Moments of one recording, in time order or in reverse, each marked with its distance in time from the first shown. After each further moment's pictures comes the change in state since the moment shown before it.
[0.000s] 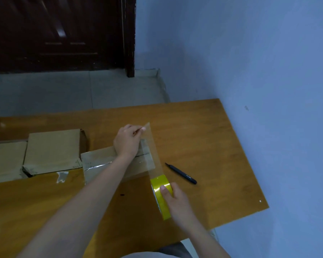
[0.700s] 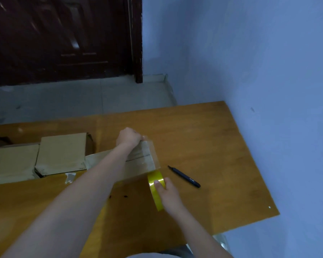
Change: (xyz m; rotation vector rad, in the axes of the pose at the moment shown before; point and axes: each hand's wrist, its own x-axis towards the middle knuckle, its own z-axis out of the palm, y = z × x) left_hand 0.029 0.017 -0.011 0.139 -0.390 -0.417; right_hand 0.034 0.001 0.010 0.047 -0.074 0.102
